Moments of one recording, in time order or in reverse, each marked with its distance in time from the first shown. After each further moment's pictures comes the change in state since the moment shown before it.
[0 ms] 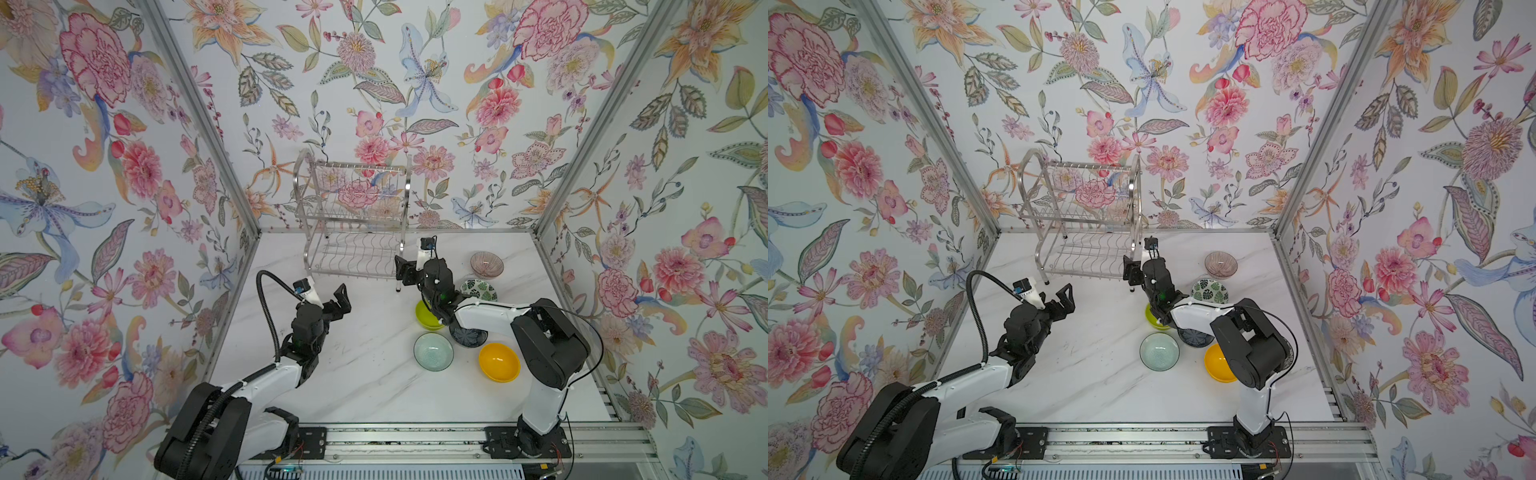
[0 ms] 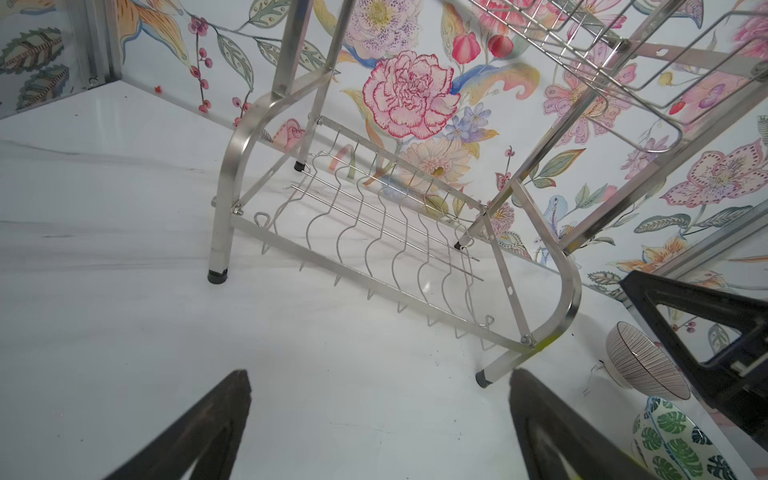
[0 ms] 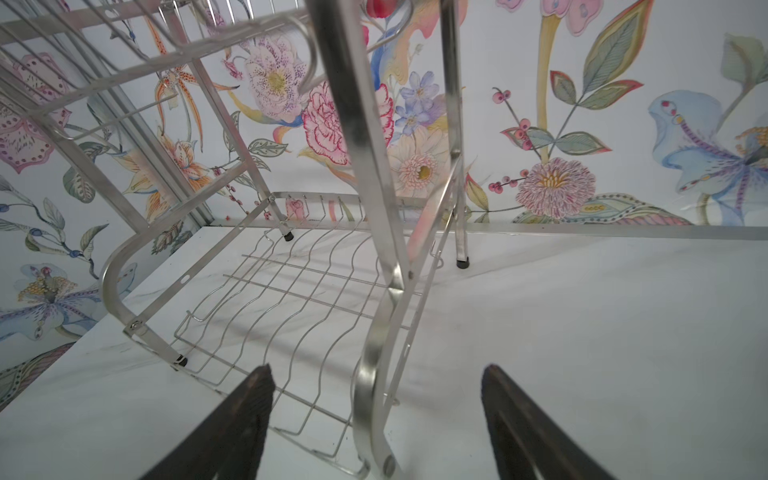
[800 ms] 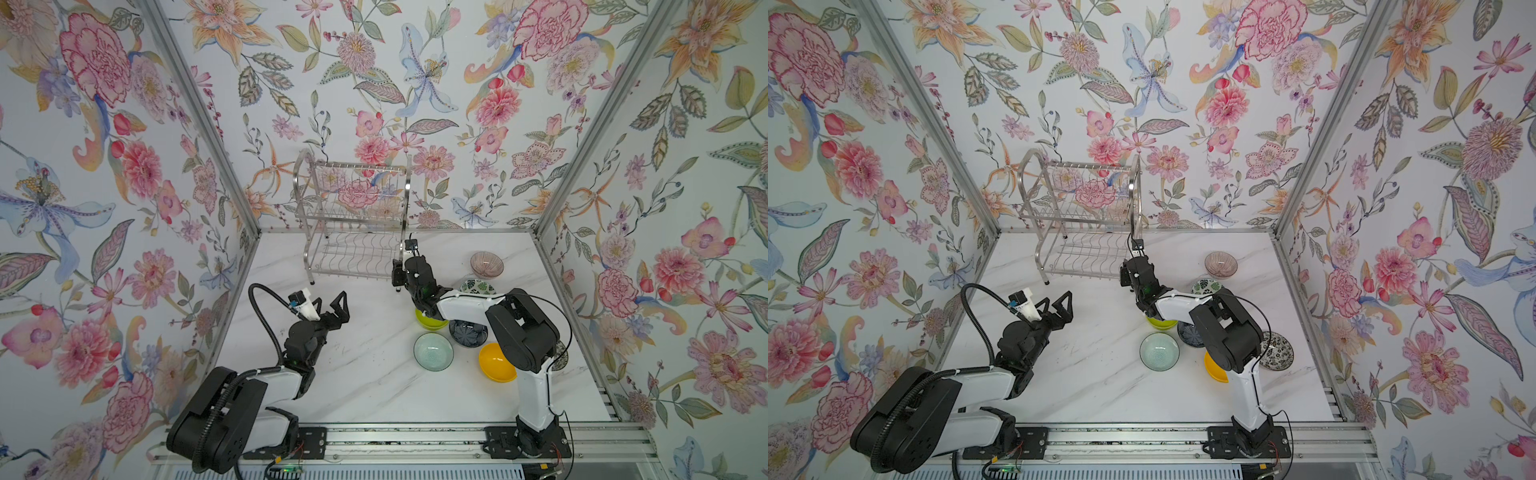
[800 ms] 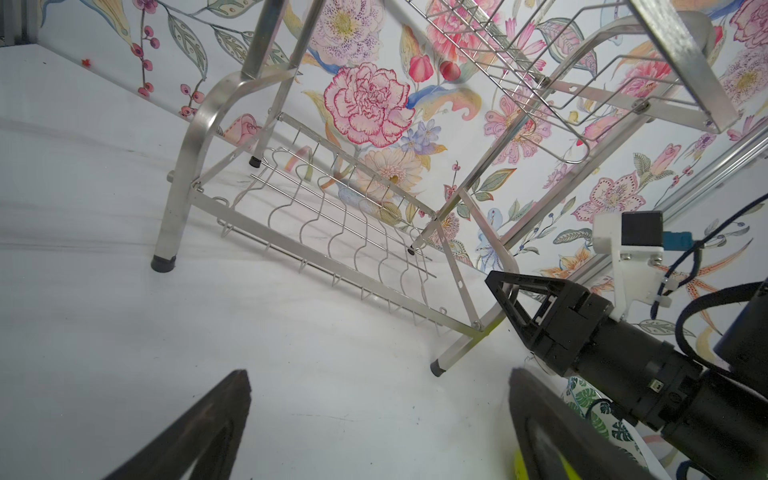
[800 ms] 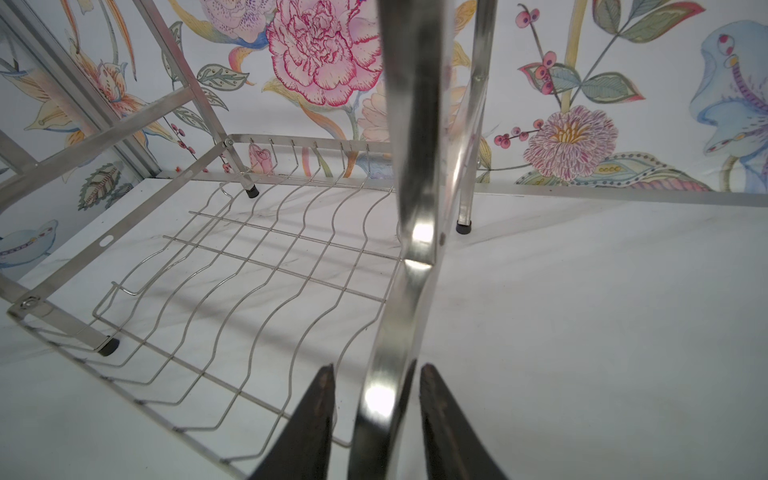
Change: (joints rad) left arm 0.032 0.103 -0.139 0.377 0.134 -0.067; right arm 0.009 0.168 0.171 -0.124 0.050 -0.031
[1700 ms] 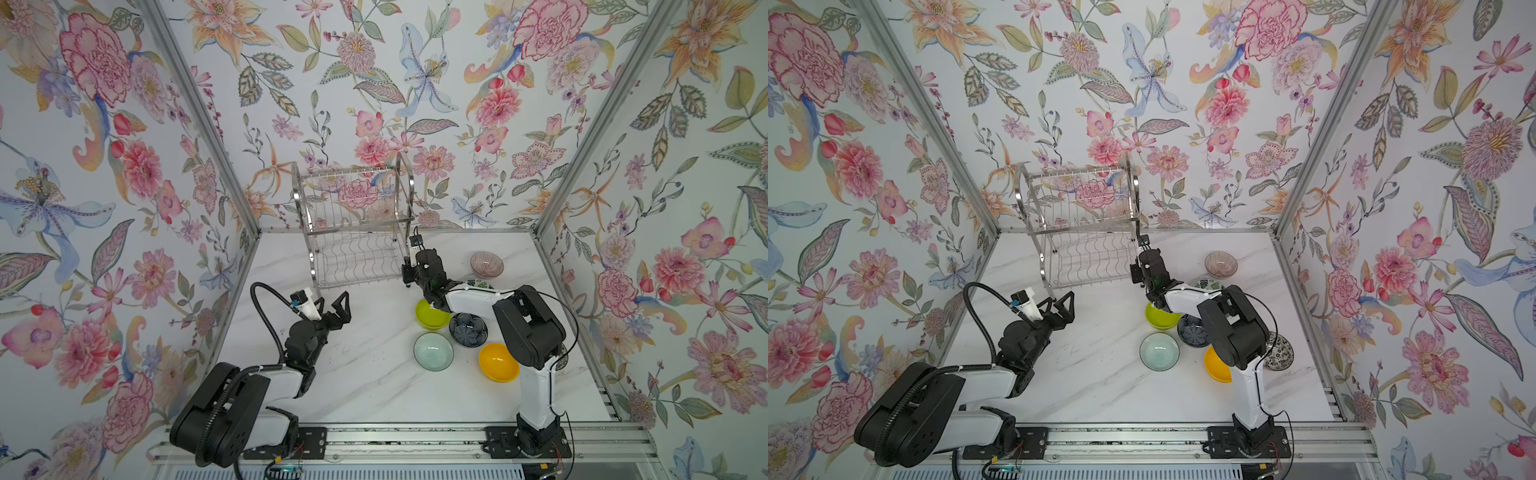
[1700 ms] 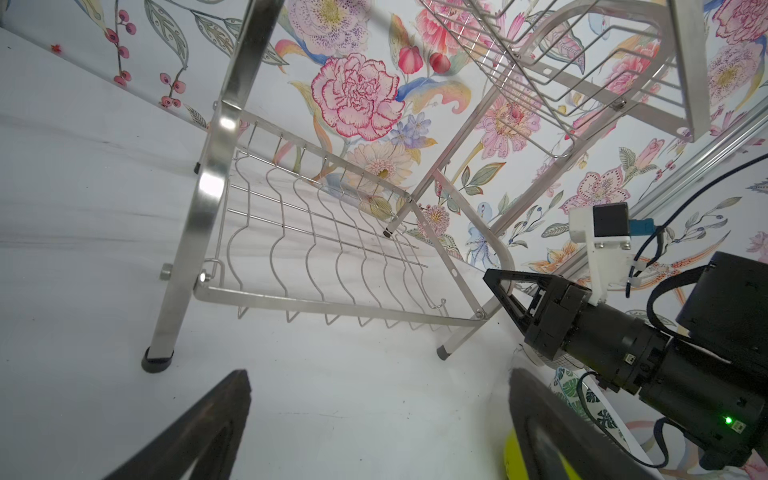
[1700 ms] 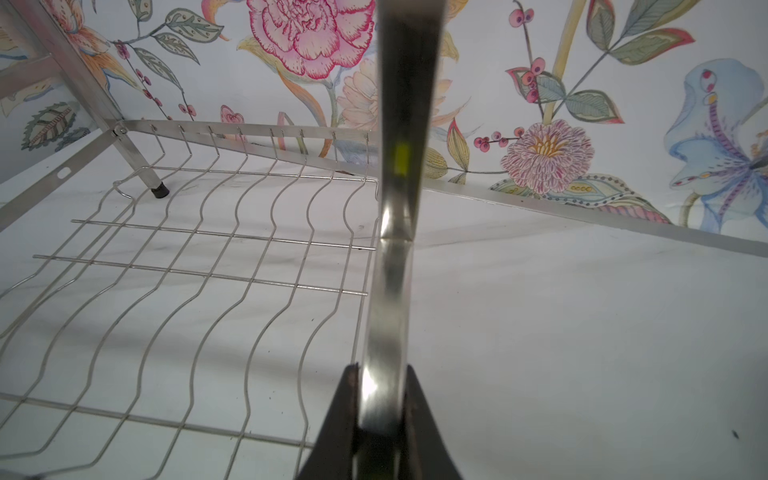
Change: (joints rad) left arm 0.000 0.029 0.004 0.028 0.032 -0.007; right arm -0.089 -0.008 0.021 -0.086 -0.124 -0.164
